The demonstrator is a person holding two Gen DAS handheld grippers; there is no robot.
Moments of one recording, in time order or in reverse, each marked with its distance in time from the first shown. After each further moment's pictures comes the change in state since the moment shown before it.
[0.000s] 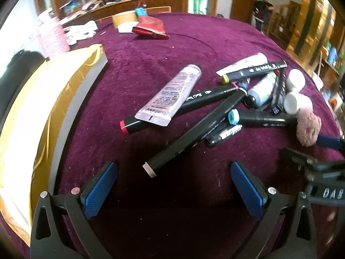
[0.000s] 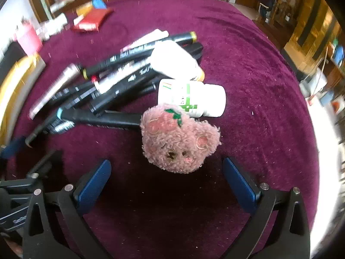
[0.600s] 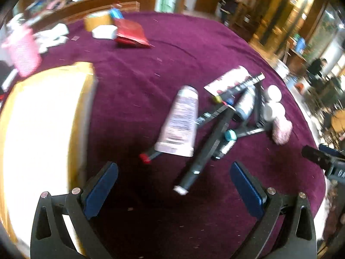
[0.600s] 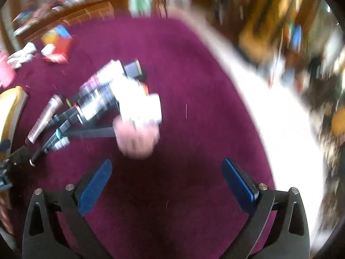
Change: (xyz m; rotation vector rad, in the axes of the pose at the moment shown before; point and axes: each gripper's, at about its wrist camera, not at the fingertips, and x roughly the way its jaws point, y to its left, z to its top) left arm -0.011 0.048 0.035 0.112 0.075 -0.274; right arm -0.076 -0.033 -0.019 0.338 -0.027 -0.092
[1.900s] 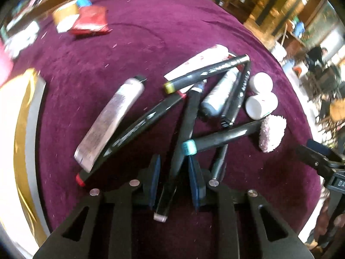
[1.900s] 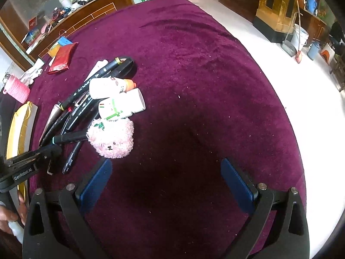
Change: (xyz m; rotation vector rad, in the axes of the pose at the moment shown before) left arm 0.034 -0.052 0.019 0.035 0.128 0.008; right arm 0.034 -0.042 0.011 -0.023 0.031 0.158
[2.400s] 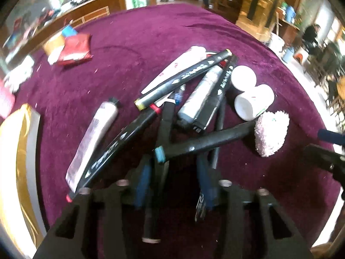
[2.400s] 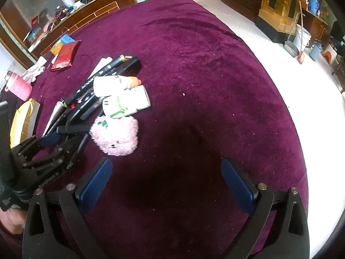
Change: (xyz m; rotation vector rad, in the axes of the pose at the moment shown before) left arm 0.003 -0.036 0.003 0.101 -0.083 0.095; right arm -0.004 0.006 -0.003 -0.019 -0.005 0.023
